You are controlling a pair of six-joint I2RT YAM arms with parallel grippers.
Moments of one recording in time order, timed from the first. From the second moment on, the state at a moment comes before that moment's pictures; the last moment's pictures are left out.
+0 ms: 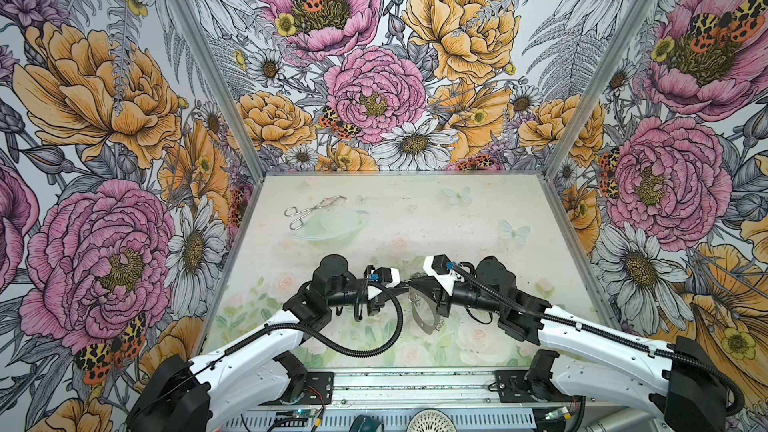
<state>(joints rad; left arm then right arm) -0.69 0.97 0.44 0.28 0.68 0.34 0.90 1.01 0.54 0.26 -0.35 -0.05</state>
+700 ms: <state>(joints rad) -0.69 0.91 0.40 0.32 0.70 0.31 0.88 1.00 0.54 0.21 -0.47 -0.14</state>
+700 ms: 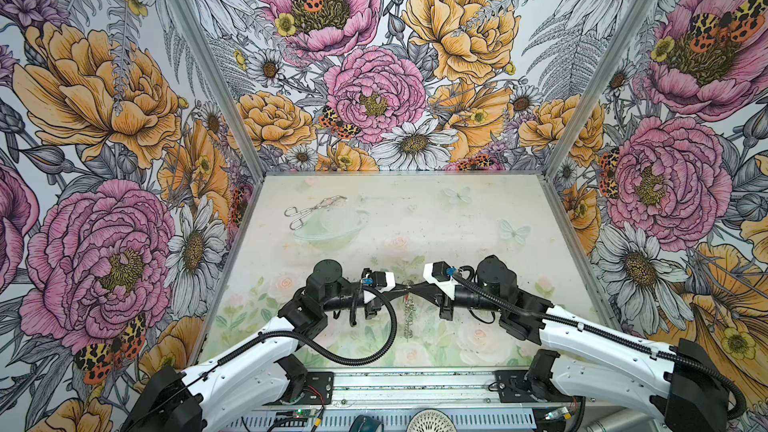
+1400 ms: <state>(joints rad) -0.70 0.98 0.41 0.25 0.66 0.34 0.87 1.01 0.76 -0.17 -0.41 -0.22</state>
